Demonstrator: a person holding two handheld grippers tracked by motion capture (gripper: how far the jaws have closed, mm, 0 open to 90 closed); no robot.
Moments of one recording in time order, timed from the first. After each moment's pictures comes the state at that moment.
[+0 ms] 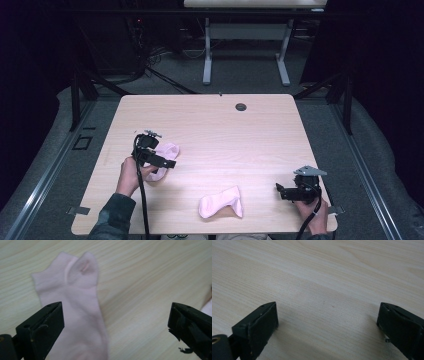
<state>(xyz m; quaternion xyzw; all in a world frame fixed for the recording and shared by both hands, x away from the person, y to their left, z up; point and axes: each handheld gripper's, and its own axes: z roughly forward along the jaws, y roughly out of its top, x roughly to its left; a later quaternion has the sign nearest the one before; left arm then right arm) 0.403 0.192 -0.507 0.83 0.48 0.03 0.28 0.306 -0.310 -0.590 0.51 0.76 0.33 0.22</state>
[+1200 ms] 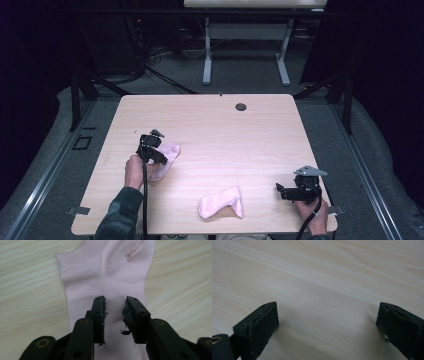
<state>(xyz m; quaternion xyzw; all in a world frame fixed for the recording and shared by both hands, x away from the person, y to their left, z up) 0.437 0.190 -0.549 0.82 0.54 0.05 0.18 0.306 -0.311 -0.590 0.51 0.77 0.32 0.22</state>
